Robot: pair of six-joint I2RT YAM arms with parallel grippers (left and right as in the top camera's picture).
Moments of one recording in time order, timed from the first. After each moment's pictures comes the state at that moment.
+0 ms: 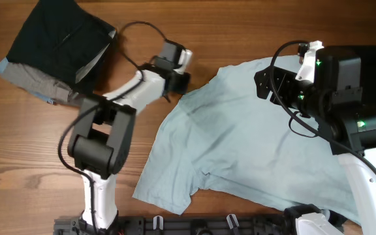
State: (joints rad) left arm -0.44 2.12 1.39 -0.35 0.09 -0.04; right arm 0.17 1.17 1.29 -0.91 -0.19 0.45
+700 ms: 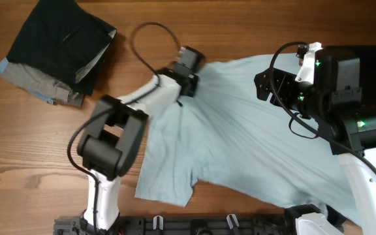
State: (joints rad) left arm -0.49 2.15 1.41 -0.38 -0.22 -0.19; right arm 0.17 1.17 1.29 -0.93 -0.19 0.45
